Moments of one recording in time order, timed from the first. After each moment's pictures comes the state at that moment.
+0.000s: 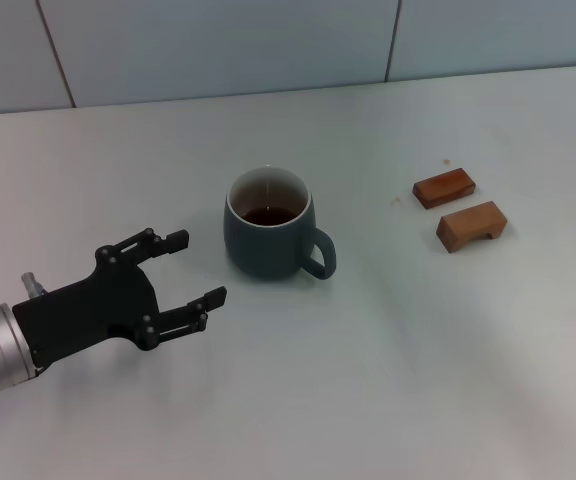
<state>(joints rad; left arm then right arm) -0.56 -2.07 0.35 0.25 2.11 1.48 -0.67 0.35 2.09 0.16 -0.93 -1.78 -1.99 1.84</state>
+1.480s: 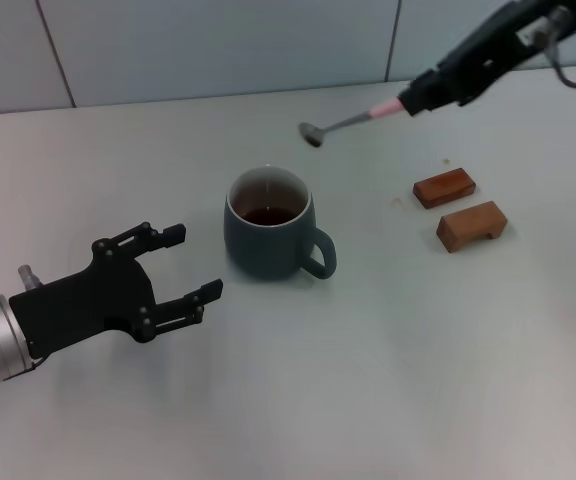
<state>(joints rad) -0.57 -2.07 0.36 0.27 2.11 1.47 -0.71 0.88 2.06 -0.96 -1.65 -2.53 -1.94 2.60</state>
